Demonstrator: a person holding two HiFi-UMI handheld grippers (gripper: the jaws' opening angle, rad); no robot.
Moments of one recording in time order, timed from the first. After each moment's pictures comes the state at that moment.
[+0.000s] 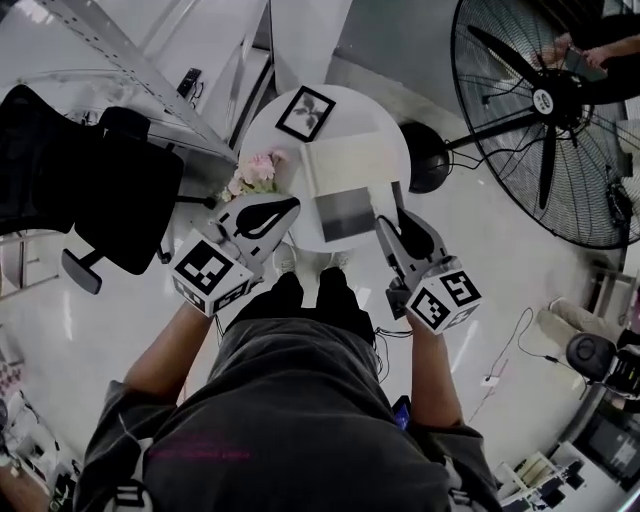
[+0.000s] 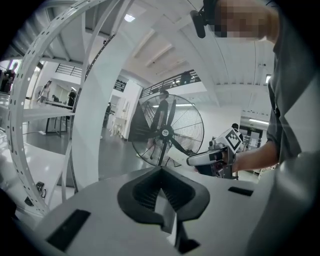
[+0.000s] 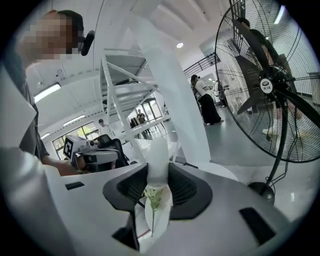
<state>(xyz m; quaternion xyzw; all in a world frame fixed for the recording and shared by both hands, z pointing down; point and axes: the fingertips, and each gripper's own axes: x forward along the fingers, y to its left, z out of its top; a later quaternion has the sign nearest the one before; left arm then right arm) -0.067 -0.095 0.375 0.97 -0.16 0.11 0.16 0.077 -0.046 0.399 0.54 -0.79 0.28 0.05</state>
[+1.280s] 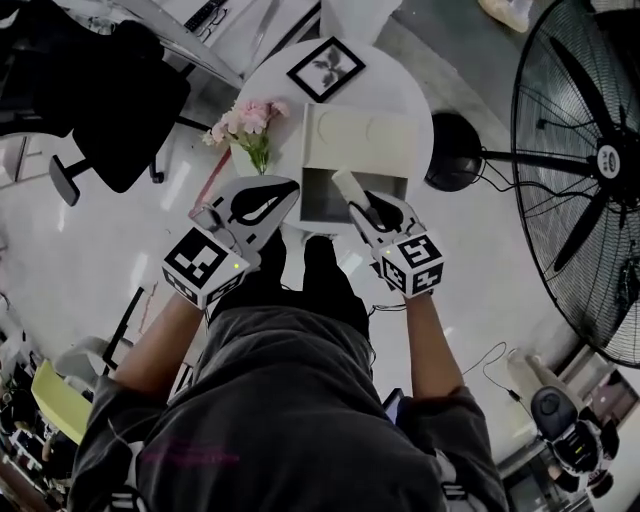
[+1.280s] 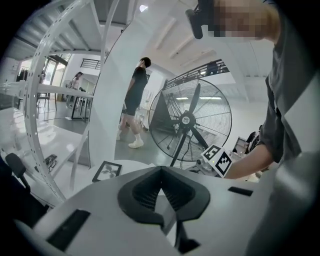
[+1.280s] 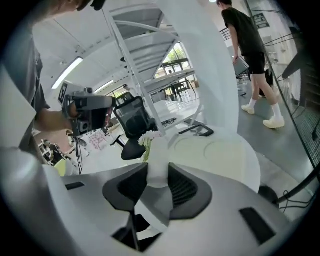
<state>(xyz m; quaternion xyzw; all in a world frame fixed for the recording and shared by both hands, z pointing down) -0.012 -0.093 0.460 0.92 -0.29 0.16 0.21 0.096 -0.061 0.591 0.33 -0.87 0.30 0.24</state>
